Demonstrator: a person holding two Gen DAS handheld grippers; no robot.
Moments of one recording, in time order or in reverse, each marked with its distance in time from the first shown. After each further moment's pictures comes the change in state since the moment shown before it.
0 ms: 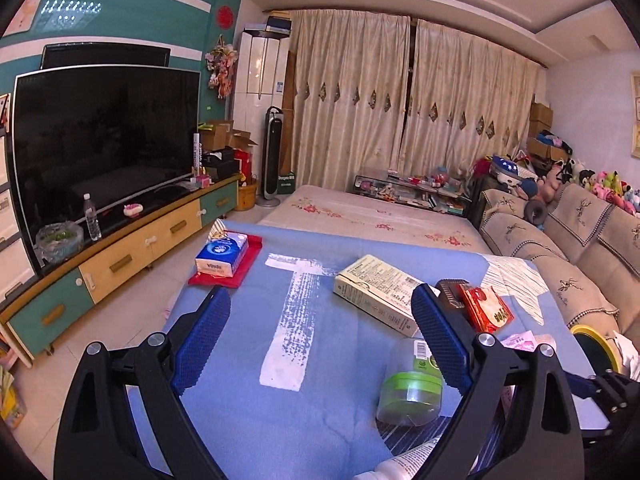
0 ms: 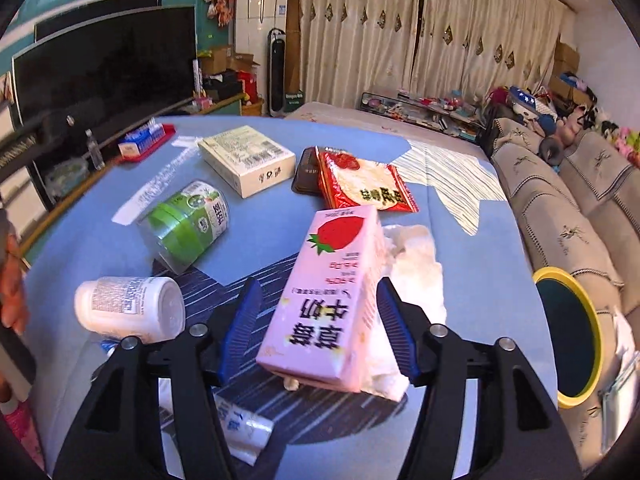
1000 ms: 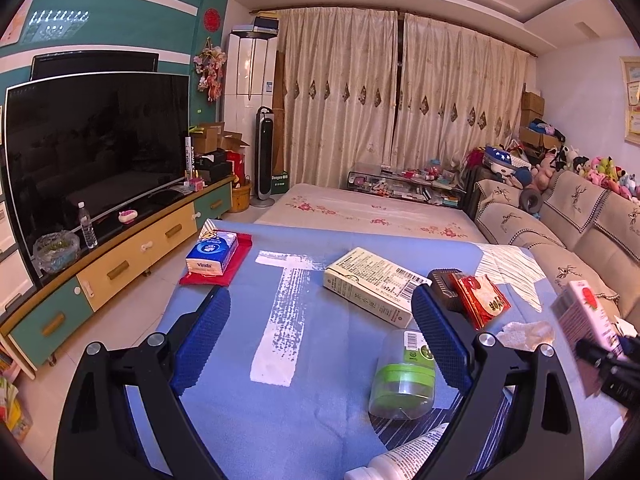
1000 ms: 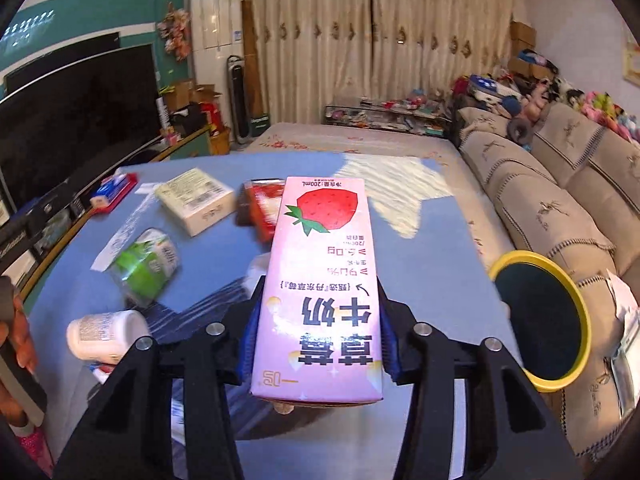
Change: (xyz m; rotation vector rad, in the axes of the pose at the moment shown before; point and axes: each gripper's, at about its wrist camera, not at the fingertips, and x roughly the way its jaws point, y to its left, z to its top) left arm -0.005 -0.028 -0.005 0.051 0.005 -0.005; right arm -0.038 -0.092 -0.007 0.212 -0.097 -0.051
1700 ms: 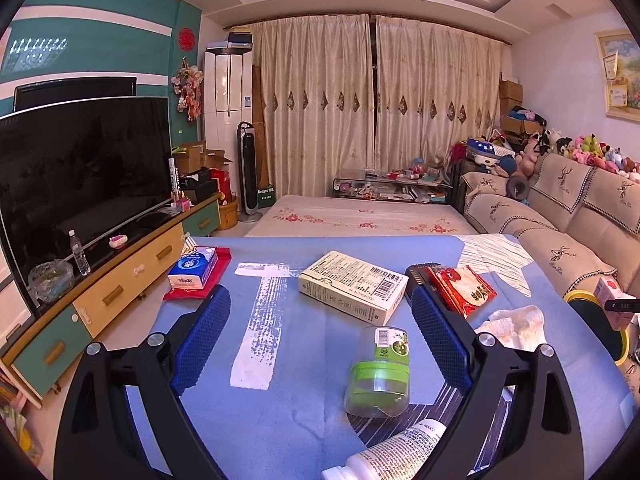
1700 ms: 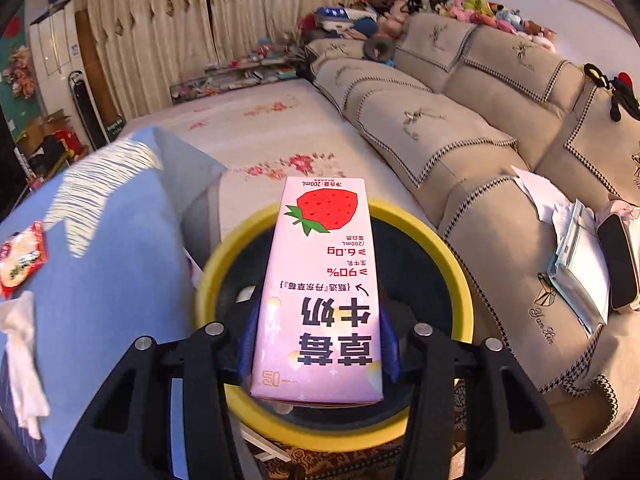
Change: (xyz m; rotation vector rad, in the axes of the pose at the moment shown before) left arm -0.005 -0.028 -0.007 0.091 -0.039 -0.029; right arm 0.079 -0.242 -0.012 0.315 0.195 -0.358
